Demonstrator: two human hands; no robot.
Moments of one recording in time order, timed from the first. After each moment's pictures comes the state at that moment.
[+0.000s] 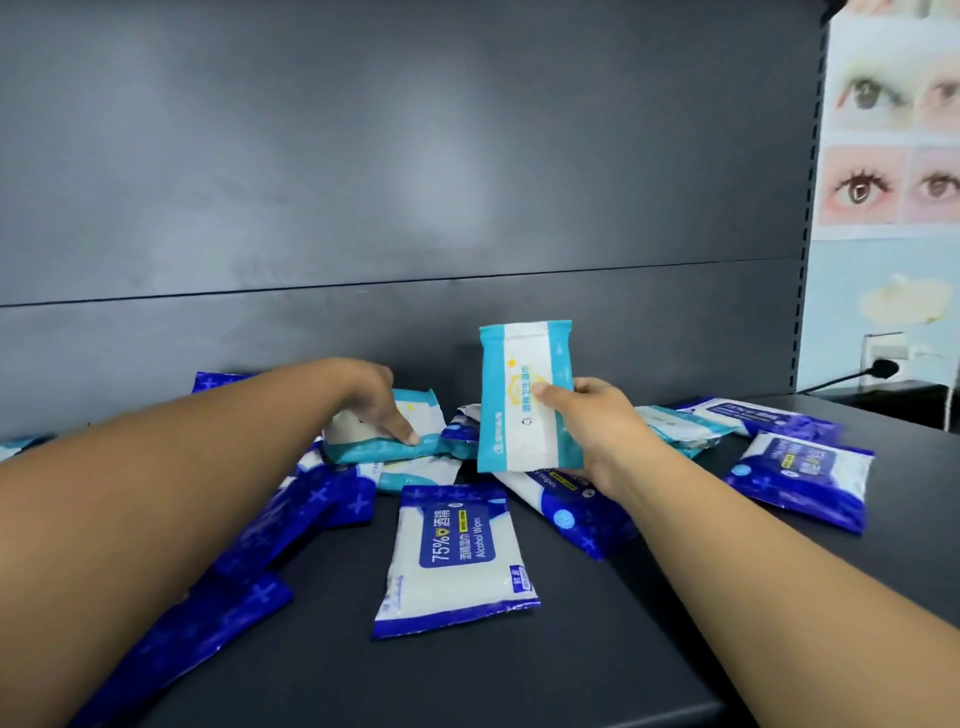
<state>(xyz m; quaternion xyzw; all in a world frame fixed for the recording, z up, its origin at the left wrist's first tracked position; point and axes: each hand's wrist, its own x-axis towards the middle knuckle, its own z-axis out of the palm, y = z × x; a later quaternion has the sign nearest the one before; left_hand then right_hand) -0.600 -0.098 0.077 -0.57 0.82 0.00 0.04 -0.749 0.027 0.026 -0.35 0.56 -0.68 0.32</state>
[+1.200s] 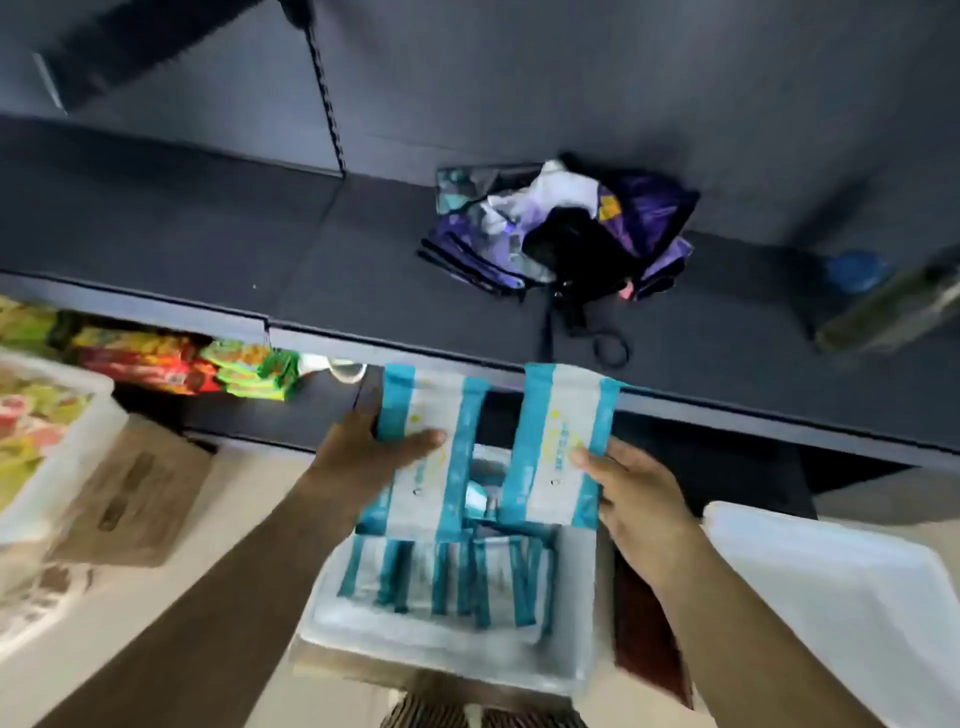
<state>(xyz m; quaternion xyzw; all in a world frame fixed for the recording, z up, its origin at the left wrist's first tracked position) -0.100 0.201 -0.325 -0.59 0.45 0.60 -0.30 -0.314 0.257 -0.333 -0.21 0.63 -0.47 0.58</state>
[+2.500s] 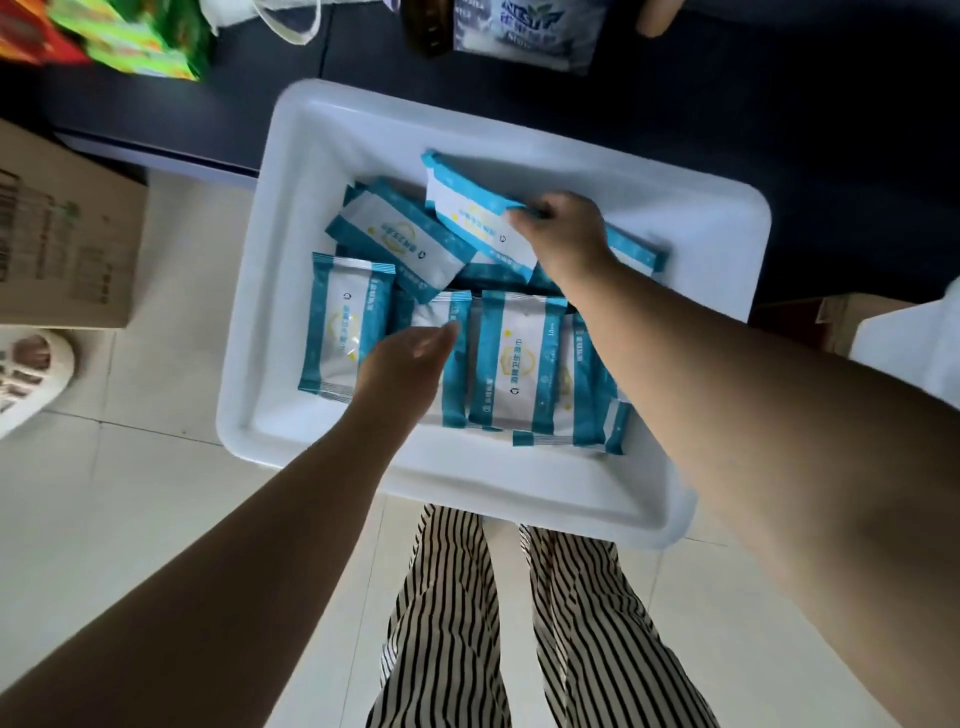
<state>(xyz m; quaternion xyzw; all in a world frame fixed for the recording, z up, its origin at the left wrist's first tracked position) -0.120 0.261 -0.645 -0.72 0.47 0.52 -0.03 -0.271 0.178 -0.678 -0.43 0.75 -0.20 0.46</state>
